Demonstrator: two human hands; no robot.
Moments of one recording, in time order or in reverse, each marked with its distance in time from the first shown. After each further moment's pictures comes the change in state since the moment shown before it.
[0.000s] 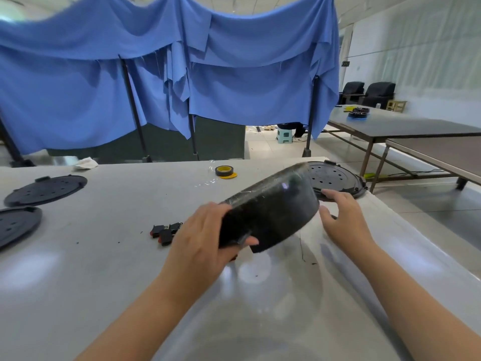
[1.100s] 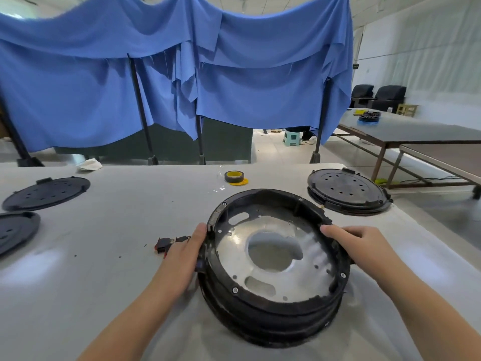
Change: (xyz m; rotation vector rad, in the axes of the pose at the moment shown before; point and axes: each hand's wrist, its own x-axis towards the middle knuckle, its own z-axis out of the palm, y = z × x) left_hand -0.013 -0.072 0.014 -0.551 -0.220 -1.266; right_hand -0.007 -0.033 -0.004 0.437 -0.319 0.354
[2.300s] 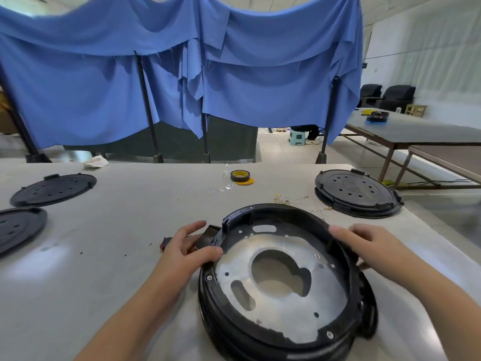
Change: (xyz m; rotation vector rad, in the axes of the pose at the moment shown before) left_hand 0.001 -0.012 -0.015 -0.319 -0.175 0.061; right_hand 0.005 -0.005 -0.012 -0.328 -0.126 -0.037
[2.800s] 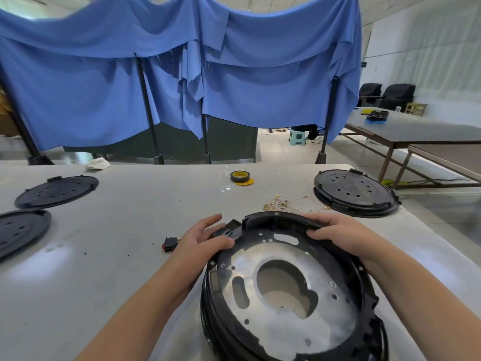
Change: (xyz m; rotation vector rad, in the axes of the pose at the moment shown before) left_hand 0.002 0.022 0.021 0.038 -0.057 -0.061; right_hand 0.027 -0.027 0.019 0.307 -0.259 -0.001
